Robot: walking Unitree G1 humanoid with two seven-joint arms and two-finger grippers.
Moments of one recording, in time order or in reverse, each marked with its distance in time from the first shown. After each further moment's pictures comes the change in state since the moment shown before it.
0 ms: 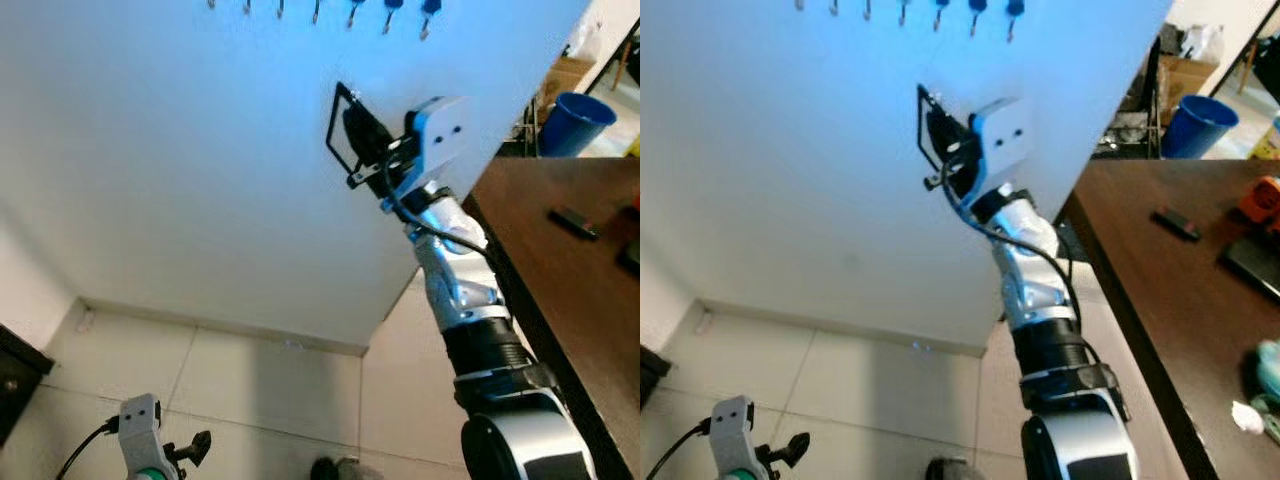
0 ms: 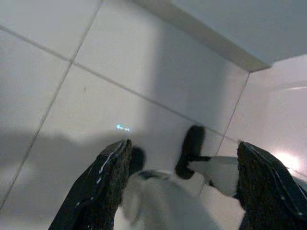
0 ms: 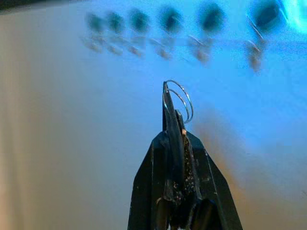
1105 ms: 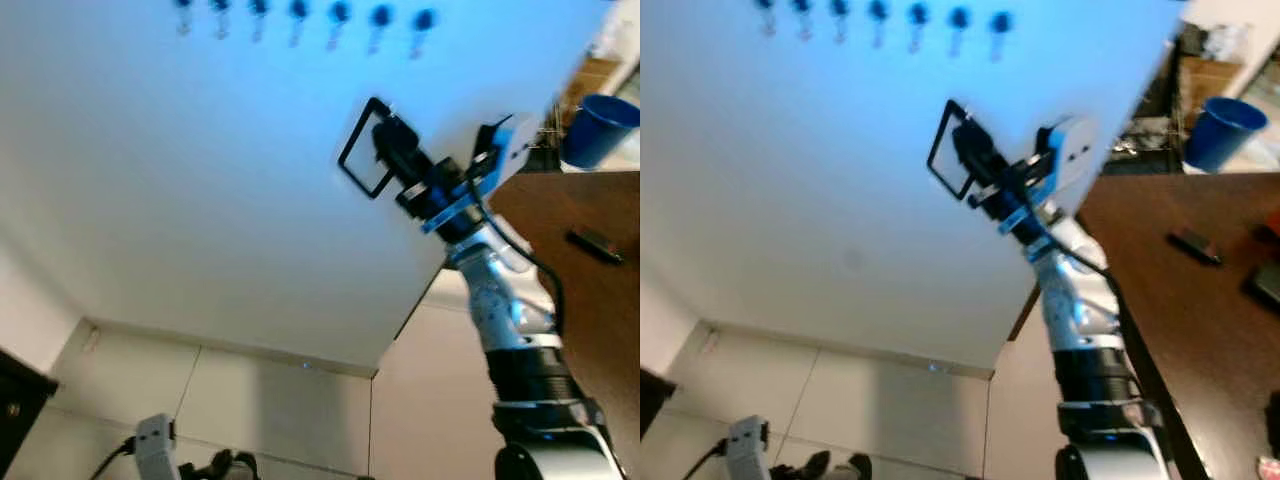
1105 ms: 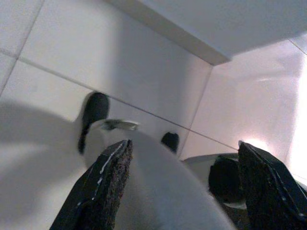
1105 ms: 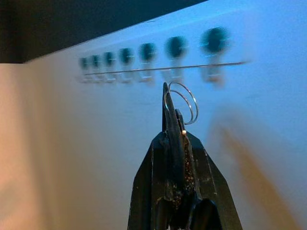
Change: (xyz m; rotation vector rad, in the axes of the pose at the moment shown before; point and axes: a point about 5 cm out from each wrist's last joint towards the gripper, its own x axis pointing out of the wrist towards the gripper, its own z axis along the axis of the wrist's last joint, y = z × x) left arm -0.004 -0.007 -0.019 -0.066 0.033 -0.112; right arm -0.031 -0.017 0.019 0.166 -0.076 0.107
